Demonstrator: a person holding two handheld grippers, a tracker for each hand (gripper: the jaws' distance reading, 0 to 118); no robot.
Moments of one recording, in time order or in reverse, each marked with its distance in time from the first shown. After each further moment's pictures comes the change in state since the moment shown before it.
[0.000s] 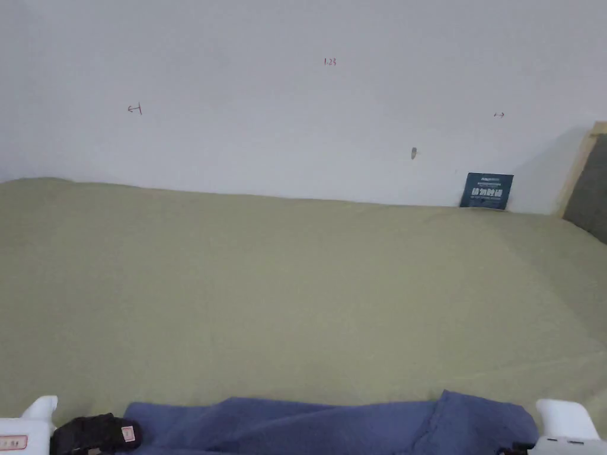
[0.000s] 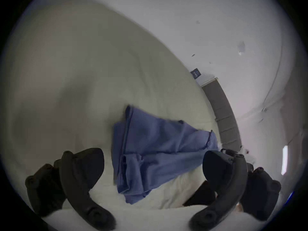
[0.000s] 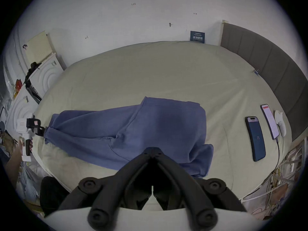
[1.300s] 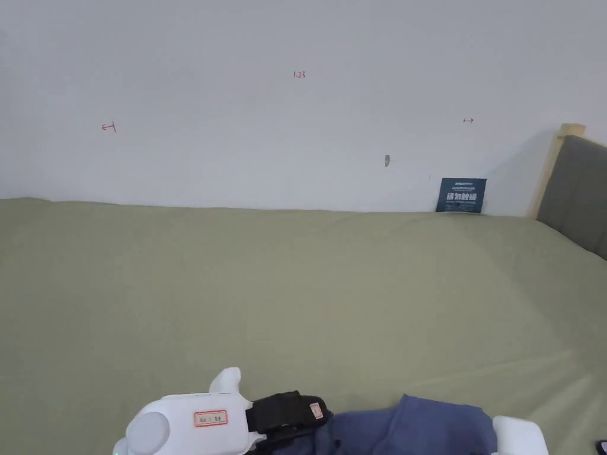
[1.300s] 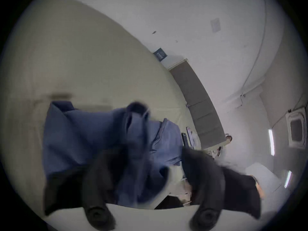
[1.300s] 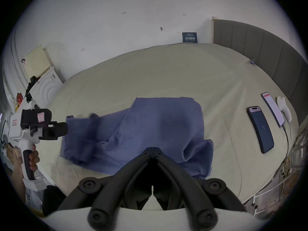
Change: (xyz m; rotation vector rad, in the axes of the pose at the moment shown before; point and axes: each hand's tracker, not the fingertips) left arm 0.209 -0.071 -0.143 -0.013 -0.296 -0.134; right arm 0.021 -0.023 -0.013 0.076 0.025 -0.100
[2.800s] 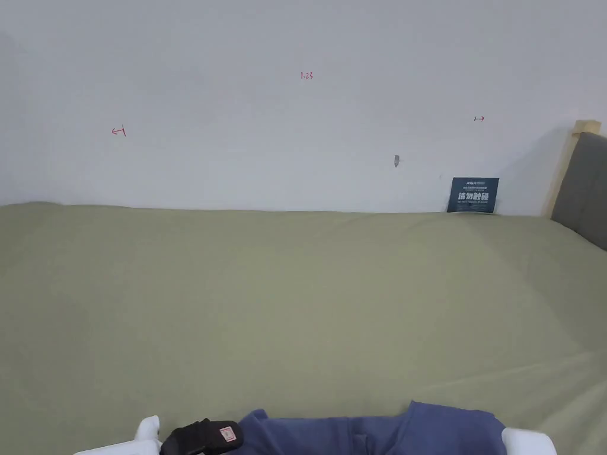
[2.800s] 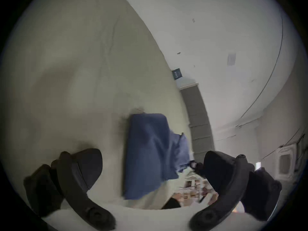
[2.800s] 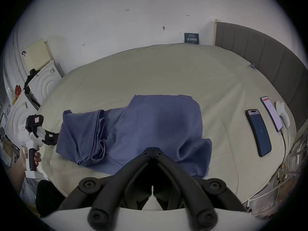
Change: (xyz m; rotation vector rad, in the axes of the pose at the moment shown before) left arm -0.090 -0.005 0.050 0.060 -0.013 0.219; right arm 0.002 -0.004 -0.006 -0.010 -0.024 0.049
